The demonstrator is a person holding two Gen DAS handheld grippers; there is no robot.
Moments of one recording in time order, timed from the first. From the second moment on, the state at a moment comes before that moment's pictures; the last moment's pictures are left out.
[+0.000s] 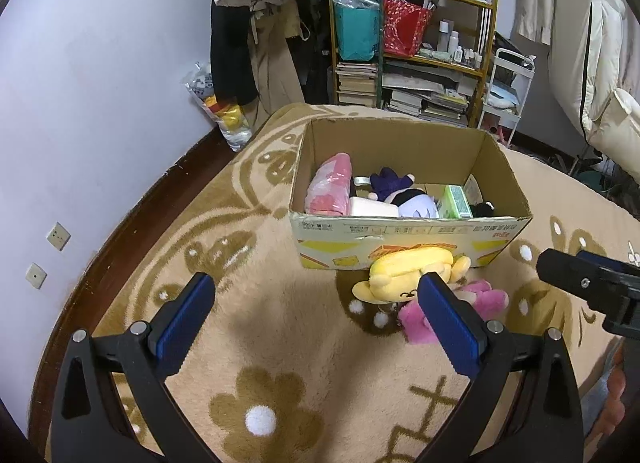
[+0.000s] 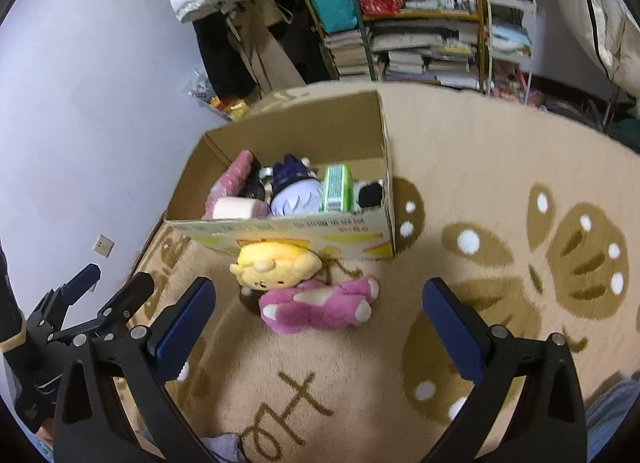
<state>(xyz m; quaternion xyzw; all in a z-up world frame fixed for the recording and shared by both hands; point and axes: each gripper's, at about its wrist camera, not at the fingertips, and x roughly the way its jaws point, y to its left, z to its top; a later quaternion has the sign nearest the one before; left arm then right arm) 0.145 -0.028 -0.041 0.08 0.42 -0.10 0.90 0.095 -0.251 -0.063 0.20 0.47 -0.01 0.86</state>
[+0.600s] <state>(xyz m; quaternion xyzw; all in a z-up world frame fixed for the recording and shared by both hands) 0.166 -0.047 -0.075 0.07 0.43 -0.13 0.89 0.113 -0.259 -0.117 0.24 0.53 -0.05 0.81</state>
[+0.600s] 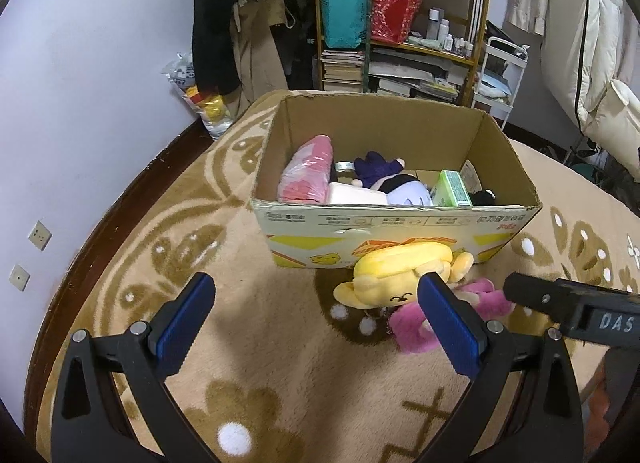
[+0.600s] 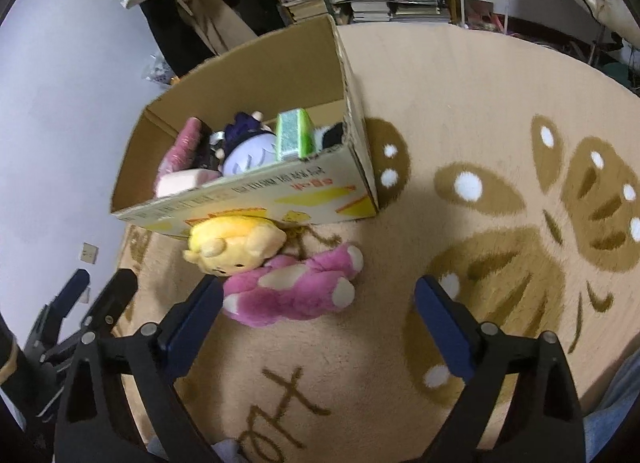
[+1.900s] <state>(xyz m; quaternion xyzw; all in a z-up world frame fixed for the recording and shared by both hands) 0.195 -0.078 -0.113 0.04 0.46 -0.18 0.87 0.131 -0.277 -0.149 0.32 0.54 -0.06 0.78</state>
